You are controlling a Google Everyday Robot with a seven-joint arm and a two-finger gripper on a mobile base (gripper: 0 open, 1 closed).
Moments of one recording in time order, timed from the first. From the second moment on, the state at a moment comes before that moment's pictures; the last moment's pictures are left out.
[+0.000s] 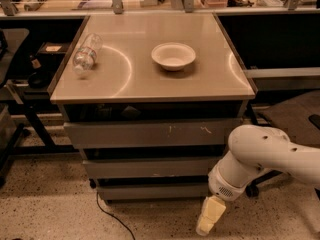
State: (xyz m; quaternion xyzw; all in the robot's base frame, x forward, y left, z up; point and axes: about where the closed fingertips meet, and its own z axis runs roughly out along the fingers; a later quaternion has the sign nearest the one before) arm 0.384 -0.139 0.596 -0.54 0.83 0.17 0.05
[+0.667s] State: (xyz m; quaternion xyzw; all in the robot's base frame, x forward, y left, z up) arm 0.386 -0.134 0.473 -0.49 0.84 0.22 0.05
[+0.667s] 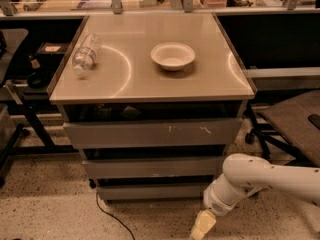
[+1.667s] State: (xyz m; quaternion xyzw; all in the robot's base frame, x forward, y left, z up) arm 0.405 -0.137 0.405 -0.48 0.85 0.22 0.06
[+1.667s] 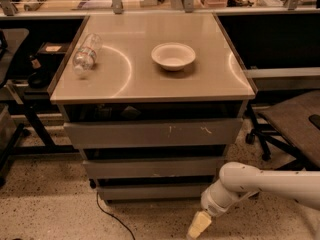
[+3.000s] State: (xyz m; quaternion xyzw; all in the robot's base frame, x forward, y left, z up) arm 0.469 -0.126 0.269 -0.44 0.86 0.24 0.12
